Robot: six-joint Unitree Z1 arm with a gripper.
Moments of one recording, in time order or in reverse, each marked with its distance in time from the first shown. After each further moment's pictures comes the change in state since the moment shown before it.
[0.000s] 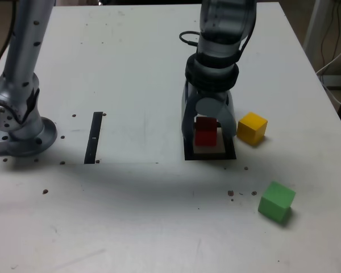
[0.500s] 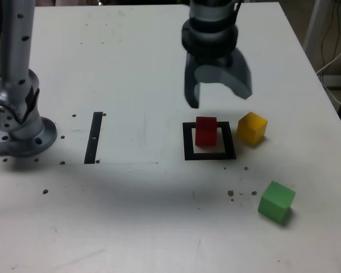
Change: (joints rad) arm 0.000 -0.100 -0.094 0.055 0.111 0.106
